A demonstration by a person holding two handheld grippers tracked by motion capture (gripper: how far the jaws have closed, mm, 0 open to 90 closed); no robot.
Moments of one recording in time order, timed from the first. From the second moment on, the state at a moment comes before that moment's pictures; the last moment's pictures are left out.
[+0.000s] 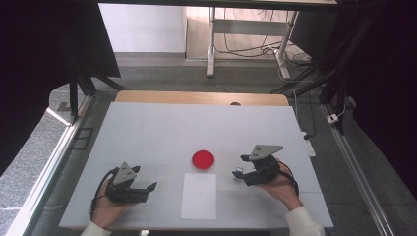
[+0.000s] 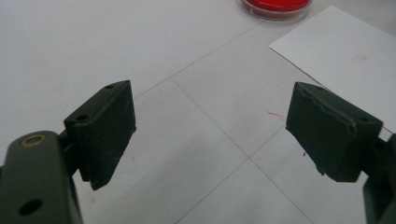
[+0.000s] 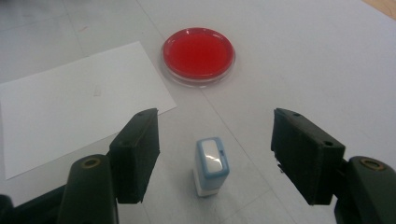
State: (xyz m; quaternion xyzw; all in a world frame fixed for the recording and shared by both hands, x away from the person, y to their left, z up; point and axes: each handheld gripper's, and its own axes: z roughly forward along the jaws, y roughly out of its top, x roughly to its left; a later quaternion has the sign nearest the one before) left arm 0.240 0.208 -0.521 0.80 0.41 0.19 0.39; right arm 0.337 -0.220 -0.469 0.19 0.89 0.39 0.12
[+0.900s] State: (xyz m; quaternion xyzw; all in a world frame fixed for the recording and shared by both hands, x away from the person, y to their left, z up) left arm 0.241 0.210 -0.523 0.80 0.41 0.19 0.39; right arm 0.340 -0.216 -0.490 0.19 0.91 0.36 0.11
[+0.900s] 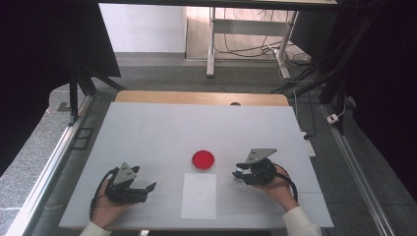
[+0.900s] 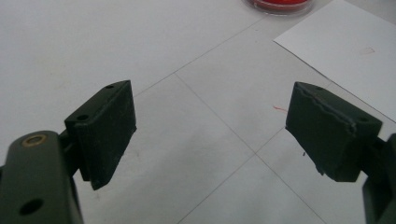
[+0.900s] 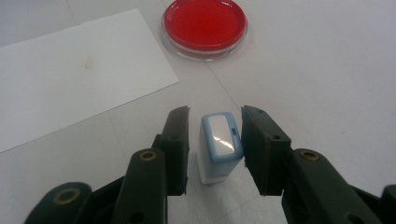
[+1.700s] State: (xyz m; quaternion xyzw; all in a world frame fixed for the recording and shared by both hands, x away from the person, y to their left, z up) left arm 0.242 0.210 -0.524 0.81 0.41 0.19 0.38; right arm 0.340 -0.220 -0.488 0.18 0.90 0.38 0.11
